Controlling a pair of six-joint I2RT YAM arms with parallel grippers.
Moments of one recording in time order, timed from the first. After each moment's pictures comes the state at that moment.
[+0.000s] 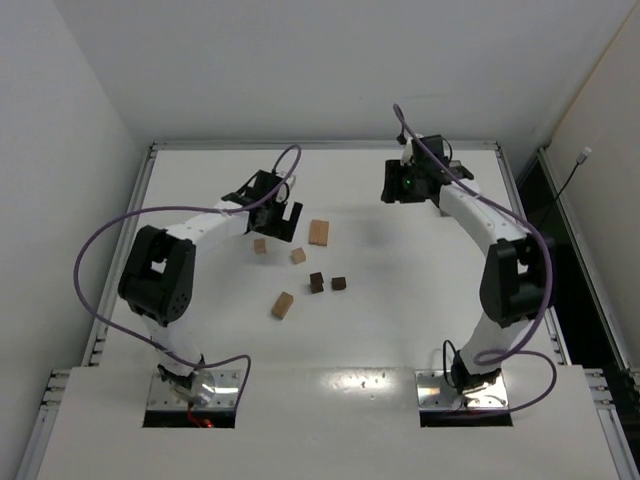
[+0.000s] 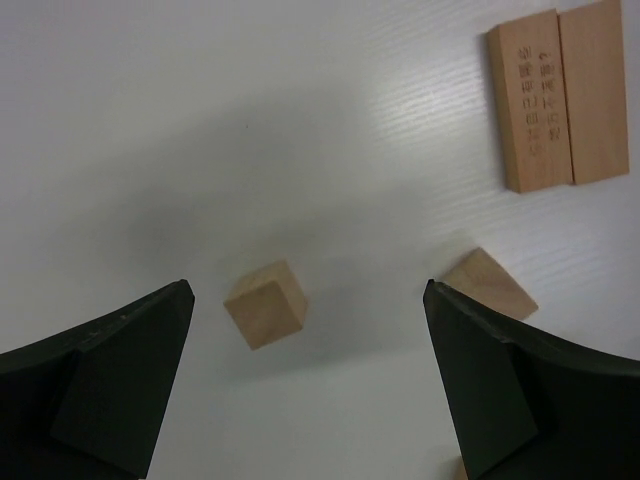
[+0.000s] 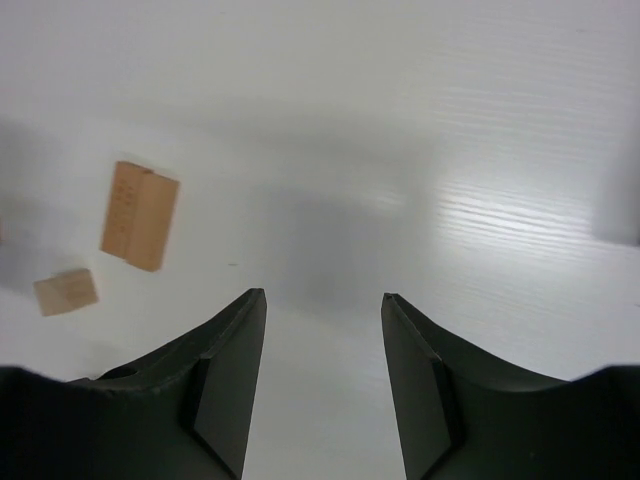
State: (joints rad) left arm -0.38 1.74 1.20 -0.38 -0.09 -0.04; right arm 0.23 1.79 1.40 -0.42 -0.14 0.17
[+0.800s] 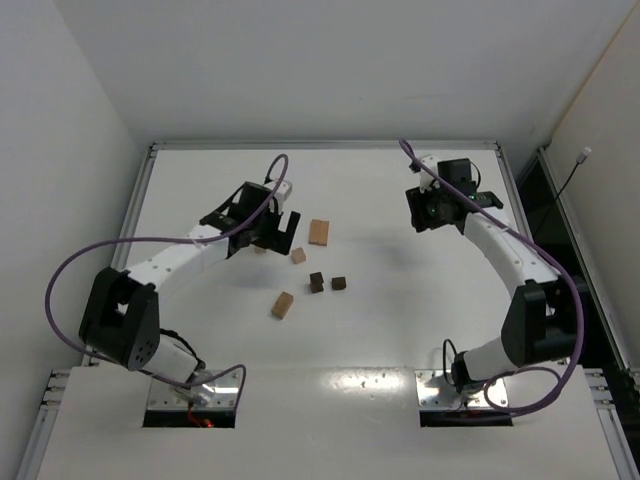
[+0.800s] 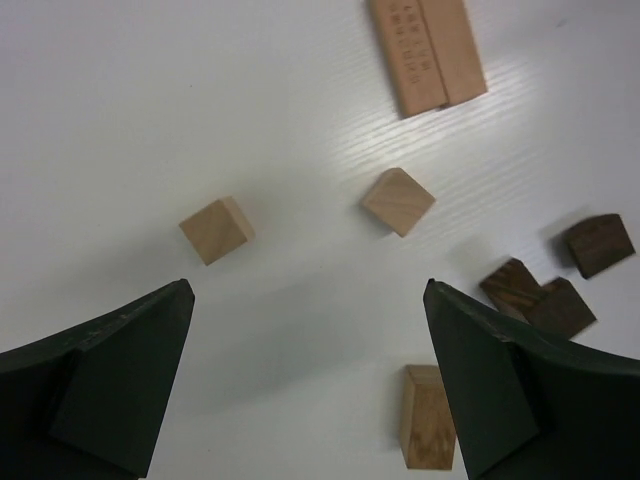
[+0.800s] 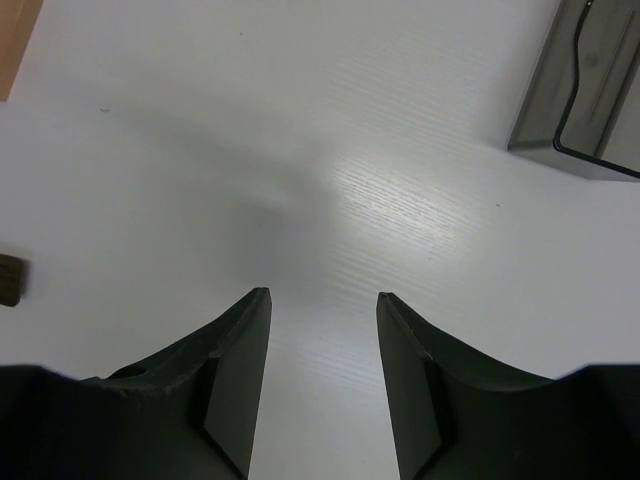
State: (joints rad) left arm -0.45 1.50 1.04 -0.36 -0.06 -0.06; right arm 0.14 1.49 1.12 -0.49 -0.09 -0.19
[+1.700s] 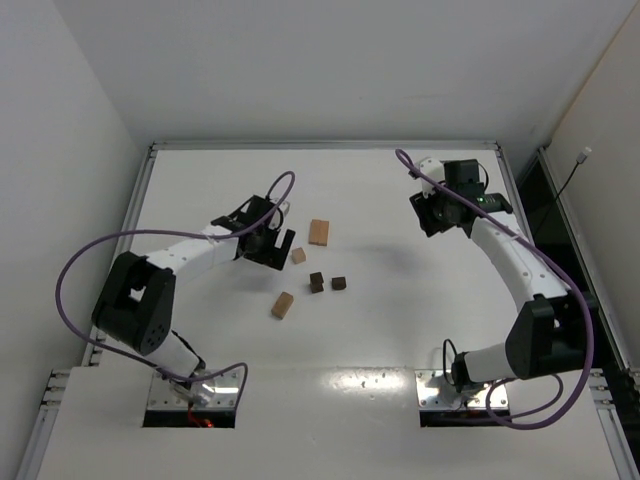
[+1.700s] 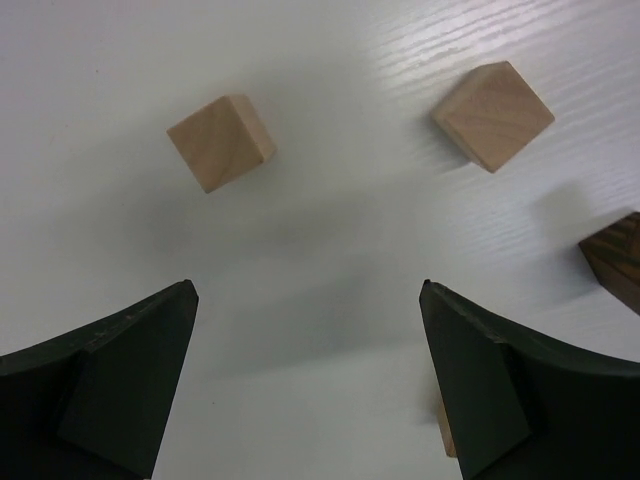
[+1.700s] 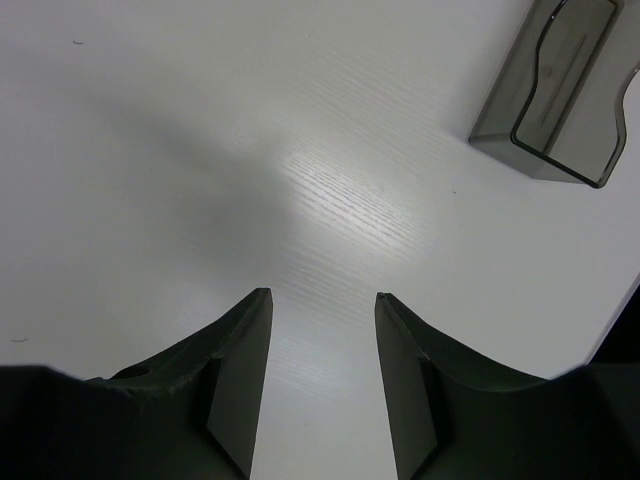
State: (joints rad) left arm -0.45 1.55 0.98 -0.45 -0.13 -0.07; right arm 0.13 1.41 1.12 -0.58 -0.08 -0.38
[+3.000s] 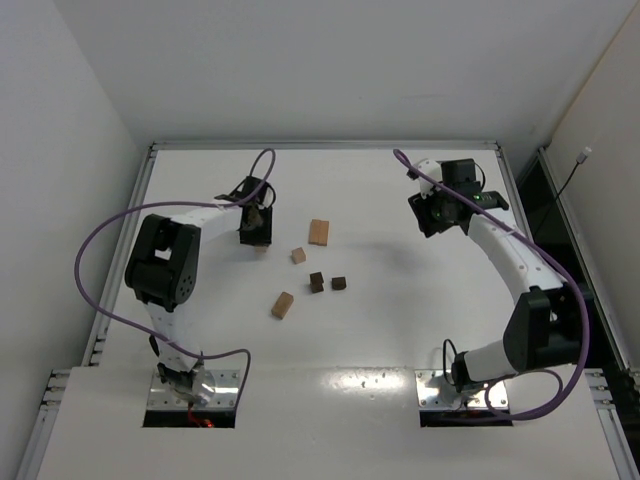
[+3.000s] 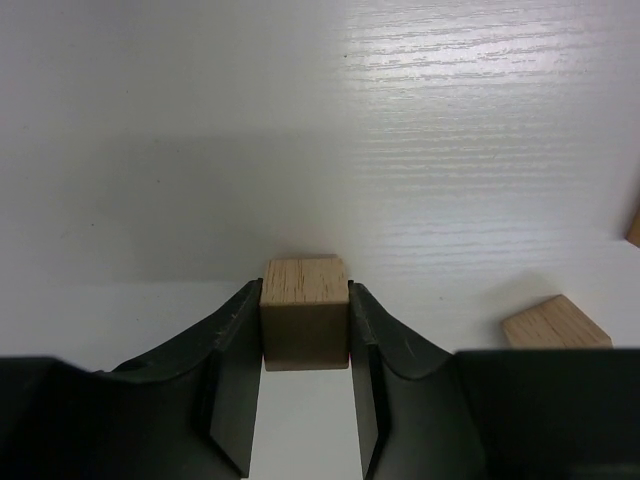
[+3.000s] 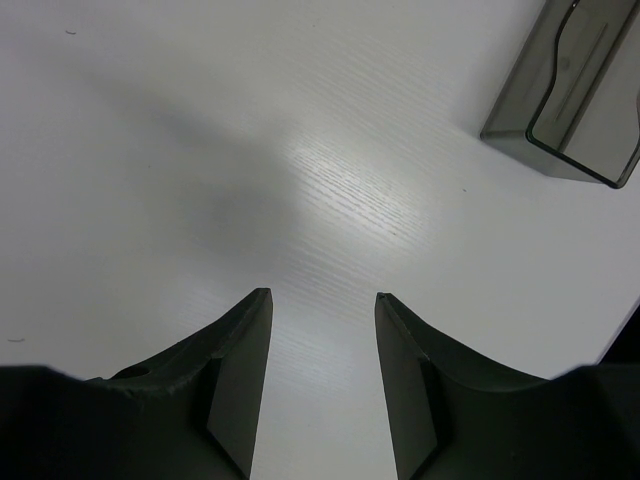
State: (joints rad) left arm -0.30 1.89 1.22 -0.42 -0.08 -0.28; right arm 0.13 1.45 1.13 -0.58 -0.08 -0.38
